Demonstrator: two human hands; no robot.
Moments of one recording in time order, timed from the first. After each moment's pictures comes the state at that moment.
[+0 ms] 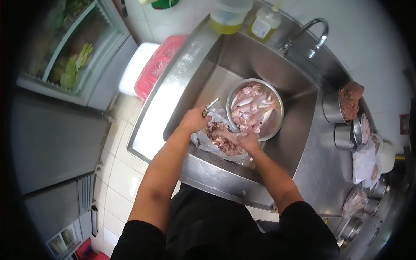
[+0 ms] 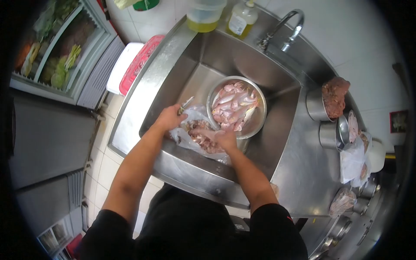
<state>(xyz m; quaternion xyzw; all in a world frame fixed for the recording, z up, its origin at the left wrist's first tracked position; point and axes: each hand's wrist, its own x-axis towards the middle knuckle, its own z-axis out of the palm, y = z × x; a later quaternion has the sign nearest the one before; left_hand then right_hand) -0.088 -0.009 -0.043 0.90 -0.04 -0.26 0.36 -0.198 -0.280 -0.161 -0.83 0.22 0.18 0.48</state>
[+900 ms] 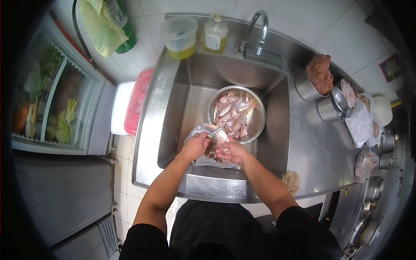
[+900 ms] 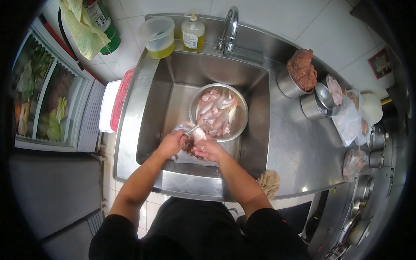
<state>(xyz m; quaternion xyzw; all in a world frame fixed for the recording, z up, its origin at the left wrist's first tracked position) -0.116 -0.047 -0.038 0.88 -0.28 -0.18 0.34 -0.198 -0.238 -0.054 -0.42 0.37 0.23 0.79</state>
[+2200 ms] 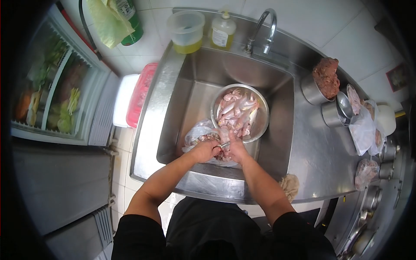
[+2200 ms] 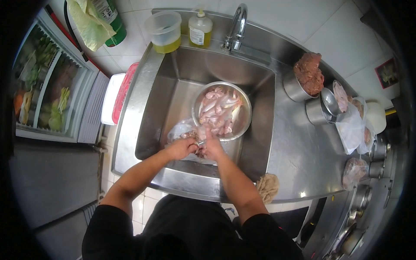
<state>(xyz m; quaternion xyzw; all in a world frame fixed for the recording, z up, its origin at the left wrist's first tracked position) -0.134 -0.060 -0.053 0.81 -0.36 -0.34 0.32 -0.194 -0.234 -0.055 -0.44 0.38 0.16 0.80</state>
